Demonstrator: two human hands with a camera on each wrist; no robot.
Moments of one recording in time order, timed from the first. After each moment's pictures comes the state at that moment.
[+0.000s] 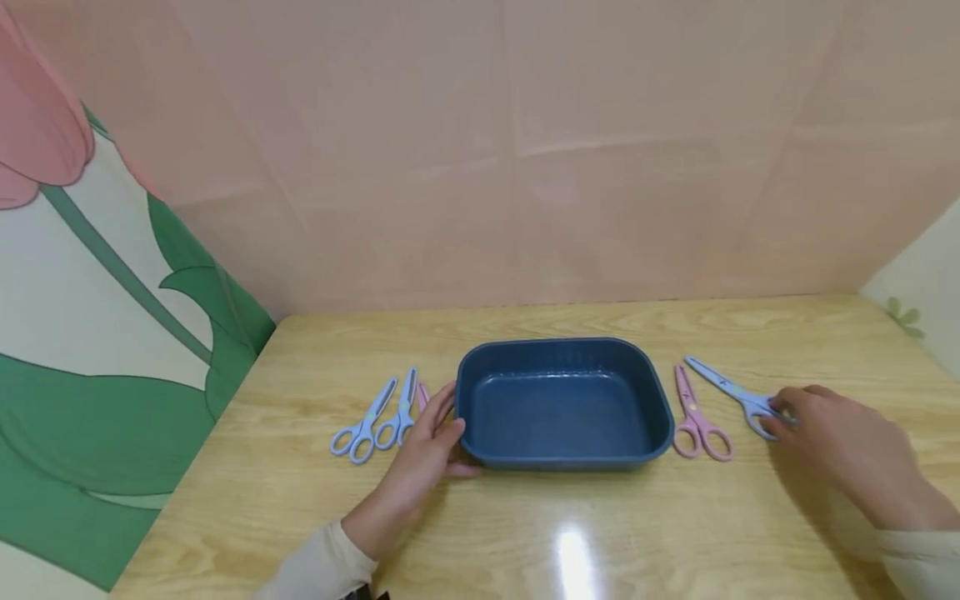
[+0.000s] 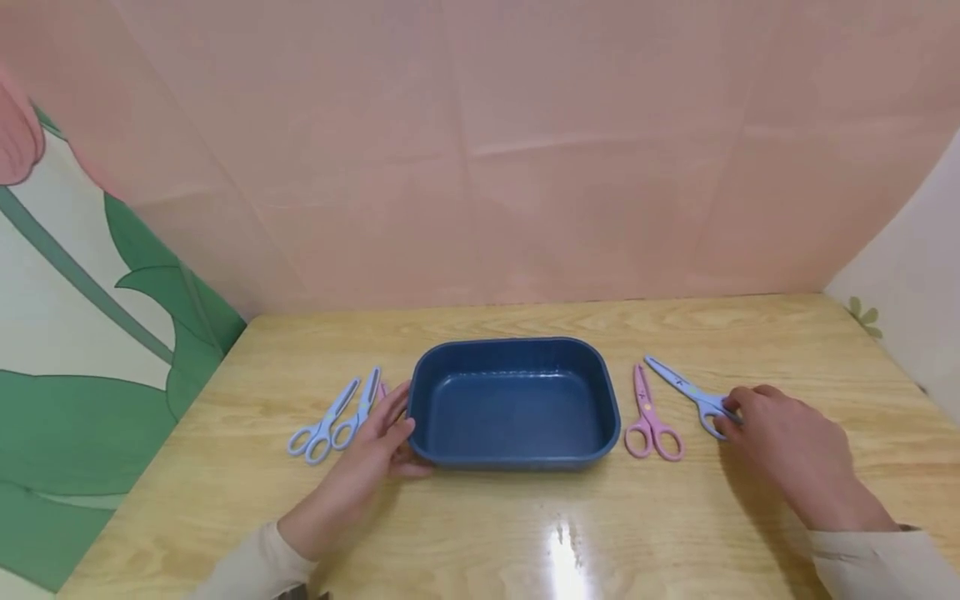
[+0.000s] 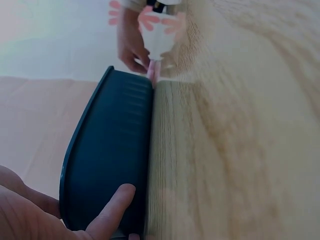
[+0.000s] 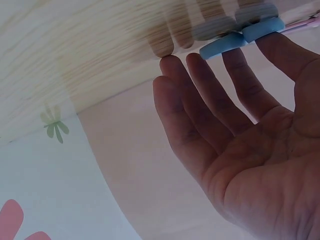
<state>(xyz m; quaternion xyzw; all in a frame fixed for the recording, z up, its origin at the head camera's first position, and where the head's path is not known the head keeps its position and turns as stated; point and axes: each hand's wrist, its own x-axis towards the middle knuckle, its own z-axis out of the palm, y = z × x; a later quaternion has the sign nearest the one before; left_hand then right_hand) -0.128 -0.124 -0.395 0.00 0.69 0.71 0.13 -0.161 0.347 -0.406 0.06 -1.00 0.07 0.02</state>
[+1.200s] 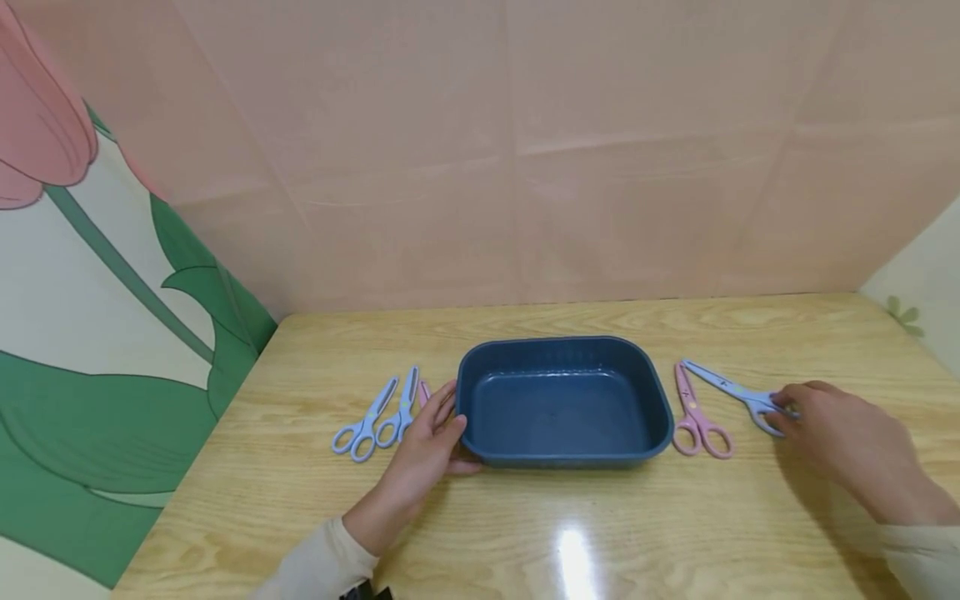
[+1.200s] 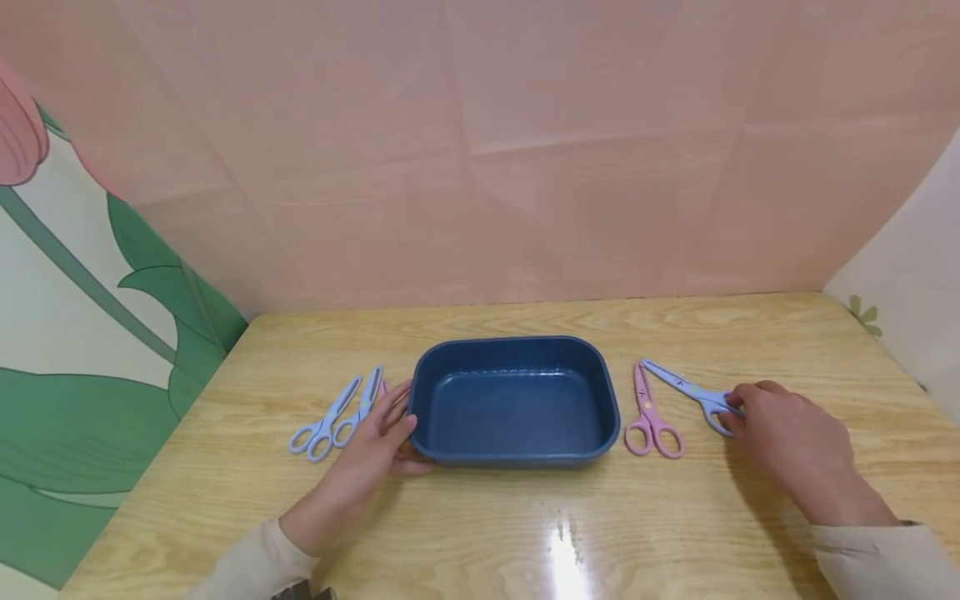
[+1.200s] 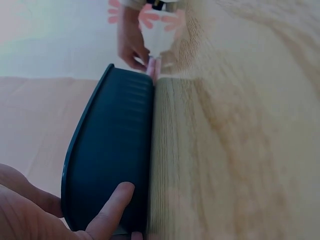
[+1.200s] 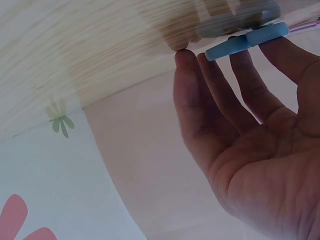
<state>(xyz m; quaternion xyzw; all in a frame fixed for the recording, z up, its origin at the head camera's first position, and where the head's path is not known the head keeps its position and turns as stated) -0.129 -0.124 -0.395 0.00 0.69 0.71 0.13 -0.164 0.348 -0.407 0.06 -0.99 0.06 0.05</state>
